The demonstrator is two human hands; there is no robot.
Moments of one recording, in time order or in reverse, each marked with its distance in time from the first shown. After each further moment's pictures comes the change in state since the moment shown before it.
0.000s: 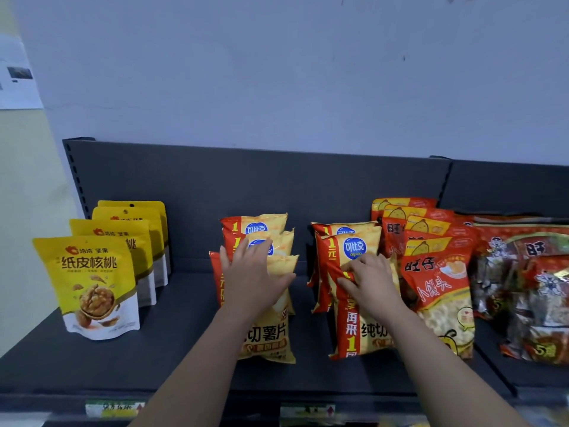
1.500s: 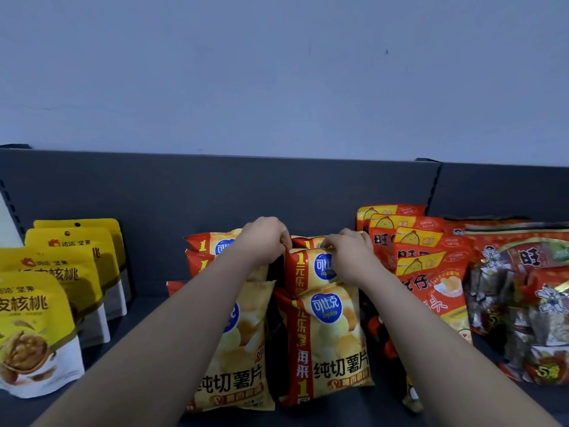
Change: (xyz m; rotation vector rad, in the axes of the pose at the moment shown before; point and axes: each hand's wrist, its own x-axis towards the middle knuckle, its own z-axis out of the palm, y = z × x) left_hand 0.134 0.051 0.010 -0.005 -0.441 0.266; right_hand 0.091 -0.002 -0.031 -0.082 -0.134 0.066
